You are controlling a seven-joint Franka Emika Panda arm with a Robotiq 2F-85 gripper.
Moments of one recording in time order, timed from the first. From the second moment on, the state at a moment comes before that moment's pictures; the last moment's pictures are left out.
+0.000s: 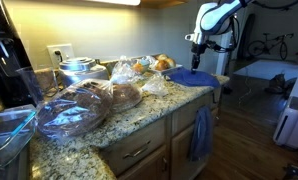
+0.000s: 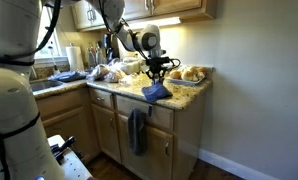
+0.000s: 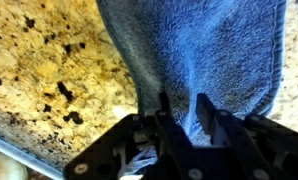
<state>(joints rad) -0.05 0.35 0.11 -1.82 -0.03 2.36 -0.72</state>
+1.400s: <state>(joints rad) -0.05 0.29 0.10 -1.83 -0.08 2.36 -0.74</state>
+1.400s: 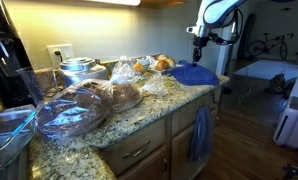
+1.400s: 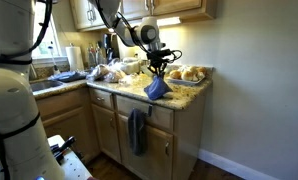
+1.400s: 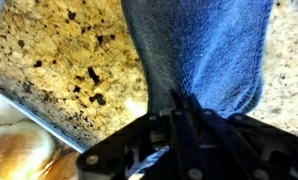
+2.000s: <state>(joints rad) -0.05 0.26 0.12 -1.83 0.03 2.31 -0.90</state>
